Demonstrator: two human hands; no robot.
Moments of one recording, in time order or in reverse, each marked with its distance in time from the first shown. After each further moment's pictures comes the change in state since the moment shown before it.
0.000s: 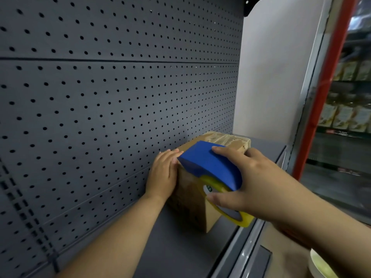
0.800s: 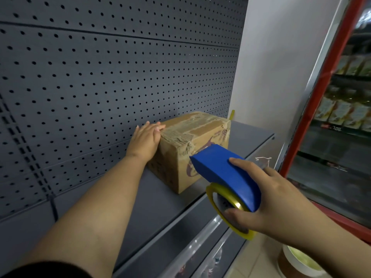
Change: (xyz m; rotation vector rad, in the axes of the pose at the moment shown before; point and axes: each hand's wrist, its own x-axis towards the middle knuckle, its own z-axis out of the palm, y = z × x) left_hand -0.003 0.030 -0.005 0.291 -0.120 -0.298; right_hand -0.104 0.077 -0.006 0.026 -0.049 -0.063
